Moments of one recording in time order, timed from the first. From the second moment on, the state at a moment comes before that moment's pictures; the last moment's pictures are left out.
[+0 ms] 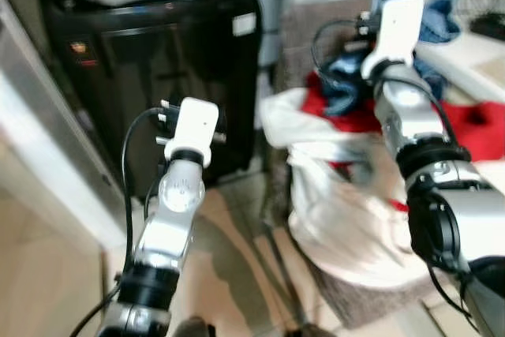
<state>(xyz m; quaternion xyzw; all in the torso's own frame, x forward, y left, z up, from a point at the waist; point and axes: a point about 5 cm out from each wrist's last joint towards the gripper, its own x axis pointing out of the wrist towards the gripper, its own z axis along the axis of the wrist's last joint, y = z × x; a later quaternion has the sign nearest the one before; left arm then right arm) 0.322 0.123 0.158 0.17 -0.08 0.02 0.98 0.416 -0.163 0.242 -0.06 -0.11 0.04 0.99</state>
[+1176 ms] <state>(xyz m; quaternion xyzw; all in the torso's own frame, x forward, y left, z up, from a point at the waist) 0.322 0.170 0.147 0.15 -0.04 0.13 0.98 0.397 -0.147 0.167 -0.05 -0.03 0.09 0.99</state>
